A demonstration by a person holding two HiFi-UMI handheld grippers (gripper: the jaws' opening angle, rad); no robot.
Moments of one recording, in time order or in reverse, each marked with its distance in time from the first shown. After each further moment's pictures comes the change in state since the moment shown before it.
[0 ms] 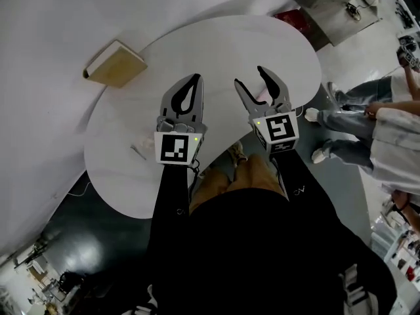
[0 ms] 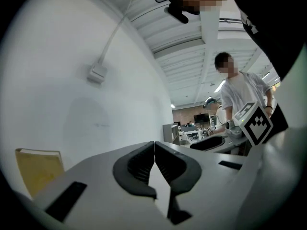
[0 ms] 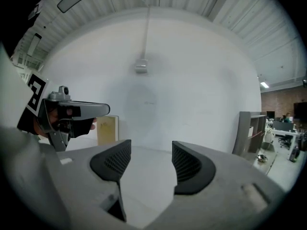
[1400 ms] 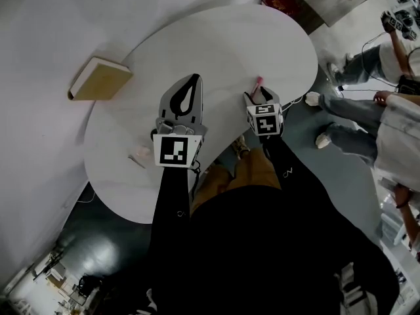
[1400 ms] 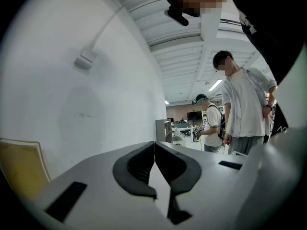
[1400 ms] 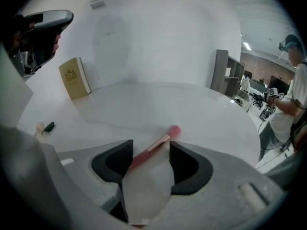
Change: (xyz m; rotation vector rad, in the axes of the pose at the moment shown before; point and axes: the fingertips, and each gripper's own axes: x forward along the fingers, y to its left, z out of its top) left arm 0.034 -0.028 -0.020 -0.022 0.071 -0.083; right arm -0.004 -0.049 -0.226 0.230 0.596 -0.195
